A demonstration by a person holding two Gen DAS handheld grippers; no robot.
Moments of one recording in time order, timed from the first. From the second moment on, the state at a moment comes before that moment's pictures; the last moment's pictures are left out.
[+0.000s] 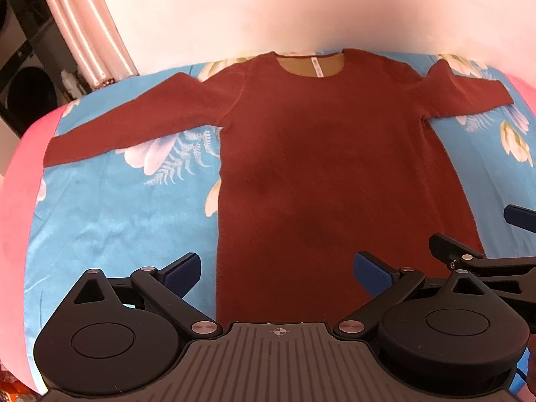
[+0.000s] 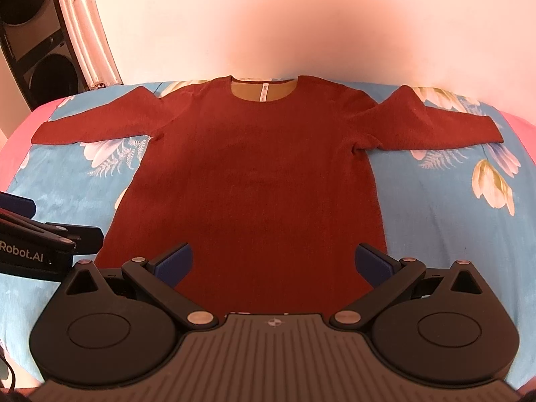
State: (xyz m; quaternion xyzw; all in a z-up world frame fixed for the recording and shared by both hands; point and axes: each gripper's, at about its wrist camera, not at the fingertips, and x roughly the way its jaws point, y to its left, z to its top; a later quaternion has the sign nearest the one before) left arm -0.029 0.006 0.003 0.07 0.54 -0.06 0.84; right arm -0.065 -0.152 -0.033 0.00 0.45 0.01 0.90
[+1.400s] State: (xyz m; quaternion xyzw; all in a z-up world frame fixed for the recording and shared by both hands) left arm -0.029 0.003 -0.002 0.08 0.54 -0.05 0.84; right arm -0.069 -0.168 -0.035 0.03 0.45 -0.02 0.89
